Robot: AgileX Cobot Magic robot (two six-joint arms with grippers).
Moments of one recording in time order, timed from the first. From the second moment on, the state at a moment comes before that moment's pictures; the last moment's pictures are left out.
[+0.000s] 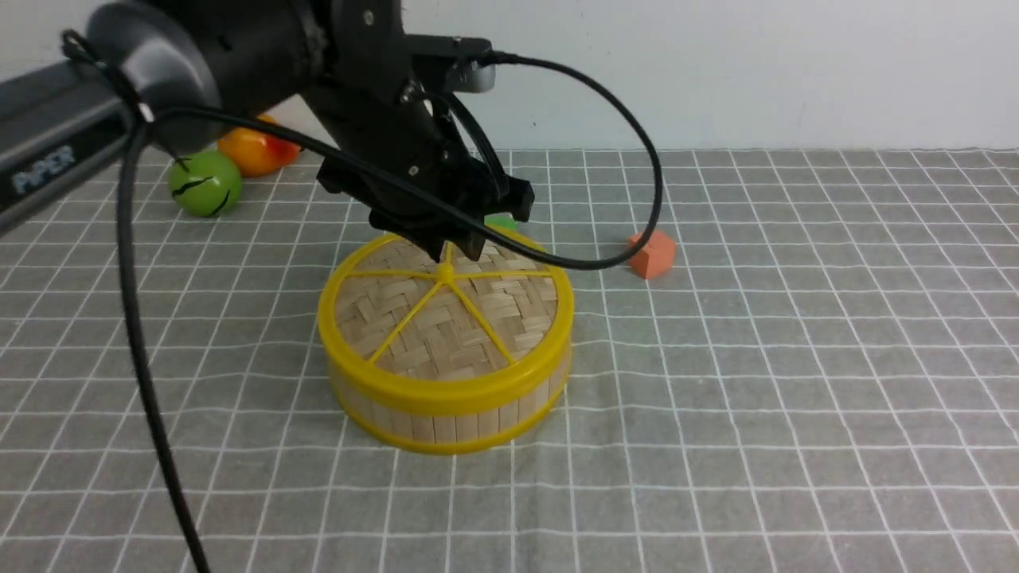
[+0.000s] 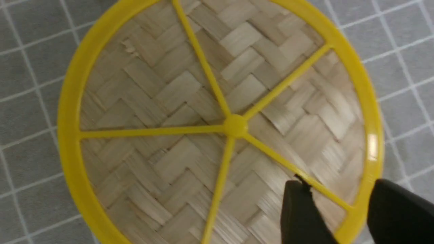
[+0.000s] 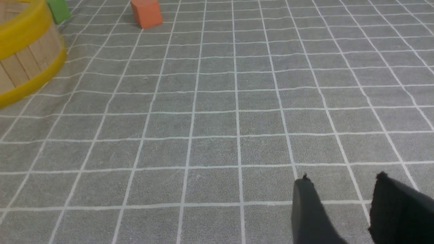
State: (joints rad) right arm 0.03 -0.02 0.02 -0.01 0.38 0.12; left arm -0.48 1.93 -1.82 0.04 1.00 -0.23
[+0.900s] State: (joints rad) right arm 0.03 -0.02 0.02 -0.01 0.38 0.12; left arm -0.48 2.05 -1.83 0.15 0.90 -0.33
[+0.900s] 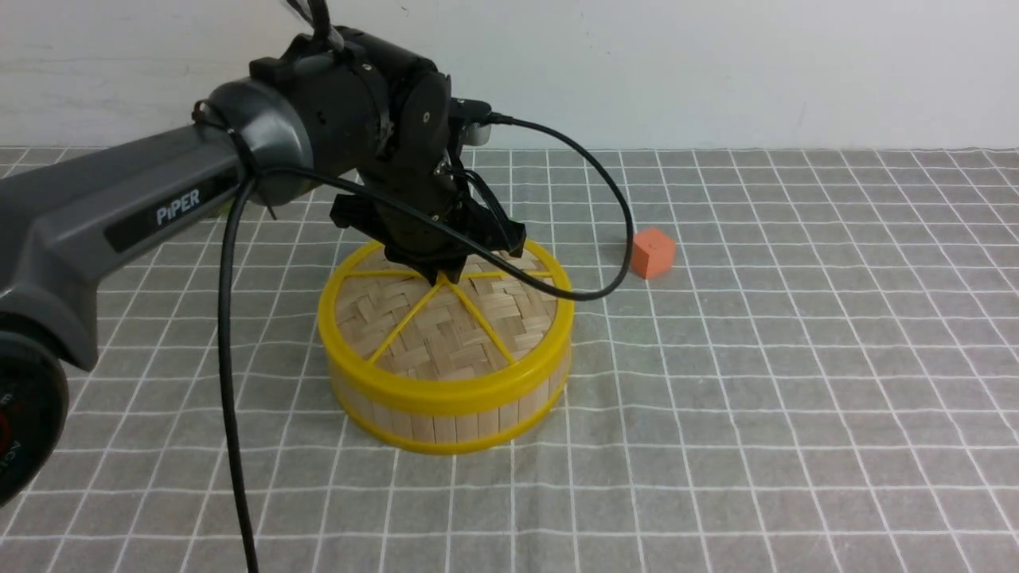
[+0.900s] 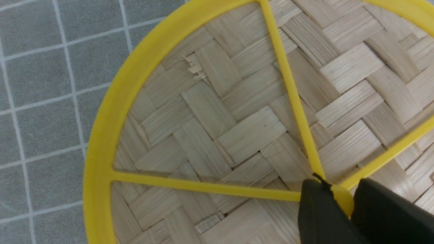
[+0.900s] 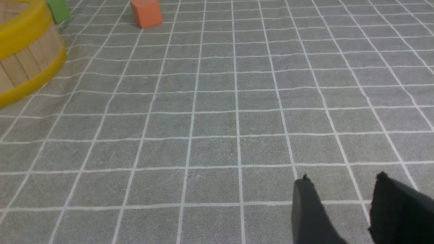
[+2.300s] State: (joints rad) right arm 0.03 -0.02 0.02 -0.01 0.38 0.12; left arm -0.25 1.76 -1.86 0.31 1.06 -0.46
